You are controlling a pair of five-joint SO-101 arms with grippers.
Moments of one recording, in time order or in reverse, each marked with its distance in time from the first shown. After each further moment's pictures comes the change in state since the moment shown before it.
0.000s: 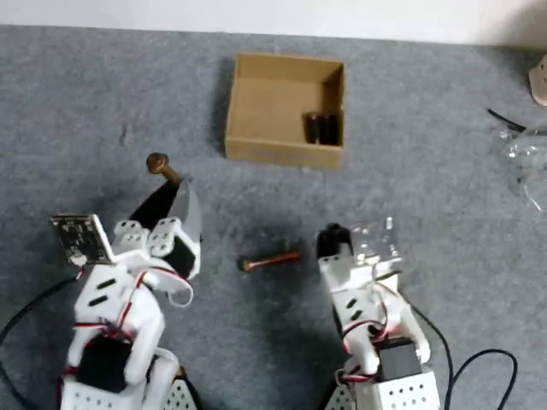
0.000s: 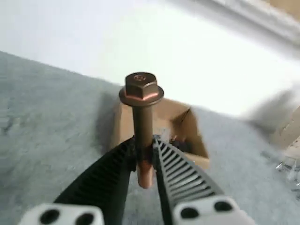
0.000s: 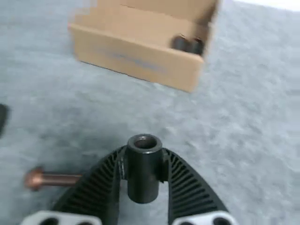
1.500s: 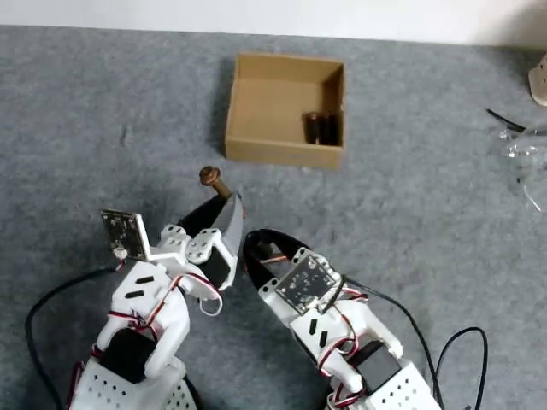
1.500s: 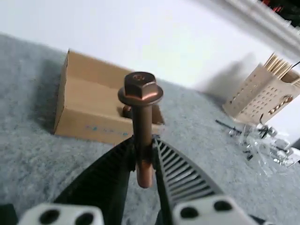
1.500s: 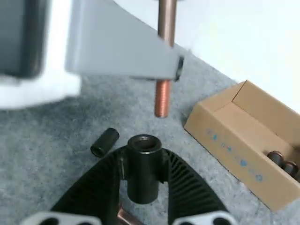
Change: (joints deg) left arm 12.2 0.0 7.8 -5.7 5.2; right arm -23.3 0.1 4.0 -17.0 12.7
